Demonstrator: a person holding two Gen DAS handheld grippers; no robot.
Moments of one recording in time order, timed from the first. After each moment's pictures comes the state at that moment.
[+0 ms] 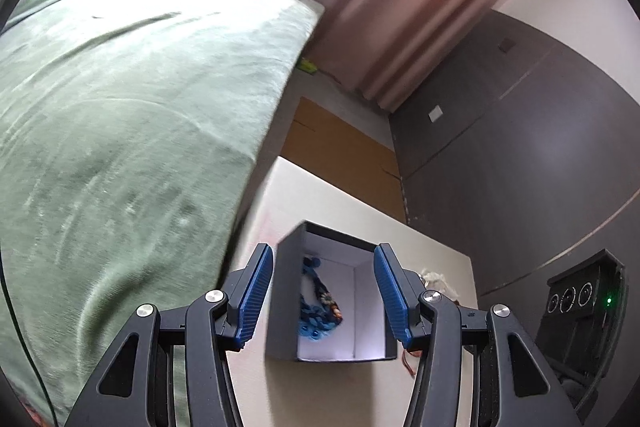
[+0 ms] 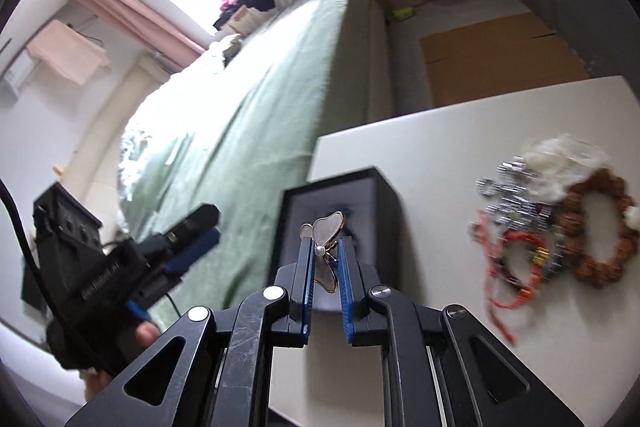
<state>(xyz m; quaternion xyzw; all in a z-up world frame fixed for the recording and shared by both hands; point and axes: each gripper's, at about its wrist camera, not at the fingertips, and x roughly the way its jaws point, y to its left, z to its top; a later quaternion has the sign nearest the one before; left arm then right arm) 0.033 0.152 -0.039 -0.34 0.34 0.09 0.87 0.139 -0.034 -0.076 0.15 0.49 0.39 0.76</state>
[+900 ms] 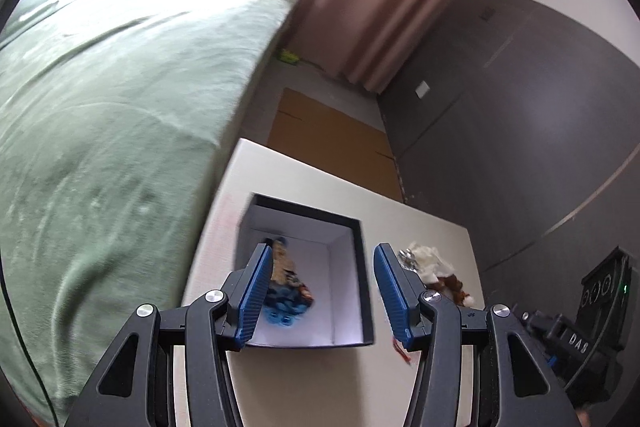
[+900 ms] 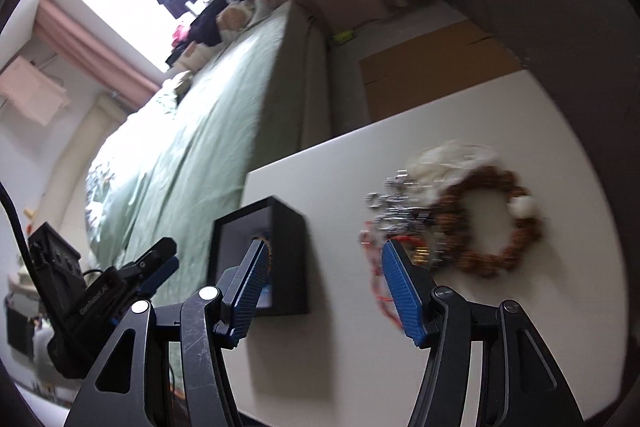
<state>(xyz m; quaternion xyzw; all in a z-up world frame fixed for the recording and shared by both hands) 0.052 0.094 -0.041 -0.28 0.36 0.06 0.89 0.146 -0.134 -0.066 0.16 0.49 0.27 0.81</state>
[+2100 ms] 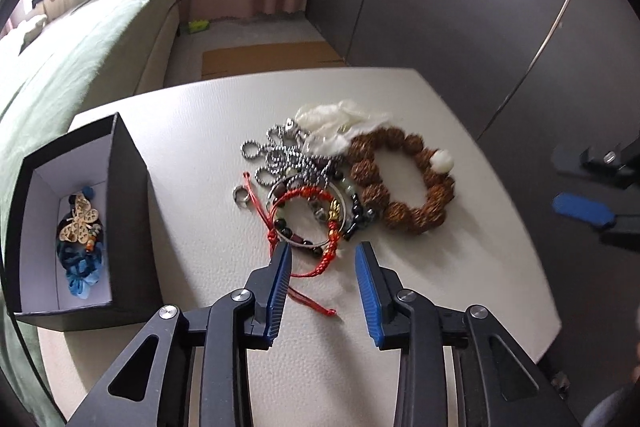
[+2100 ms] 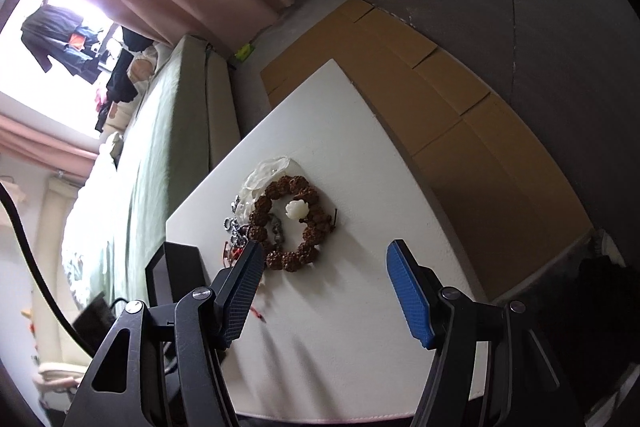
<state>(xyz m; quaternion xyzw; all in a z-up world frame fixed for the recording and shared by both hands) 0.111 -0.081 -0.118 -0.07 0.48 -0.04 0.88 0.167 -0.276 -0.093 0.25 0.54 0.15 0.79</state>
